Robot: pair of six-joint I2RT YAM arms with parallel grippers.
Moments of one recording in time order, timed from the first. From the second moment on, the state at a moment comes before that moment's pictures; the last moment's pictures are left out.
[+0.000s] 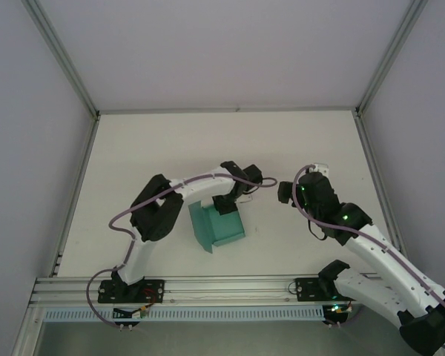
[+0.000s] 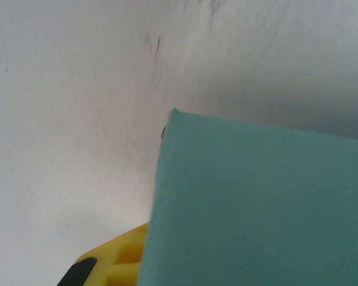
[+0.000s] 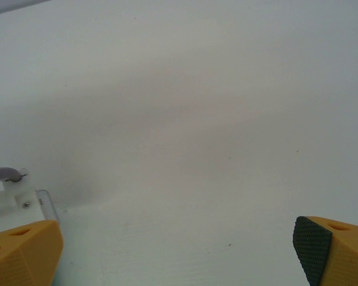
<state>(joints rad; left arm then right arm) -0.90 2.14 1.65 -1.13 -0.37 0.31 0.59 0.83 0.78 -0.70 0.39 0.54</state>
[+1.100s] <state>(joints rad) -0.94 1.90 1.60 -0.97 -0.46 0.36 0.52 0.84 0.75 -0.65 0.22 0.43</state>
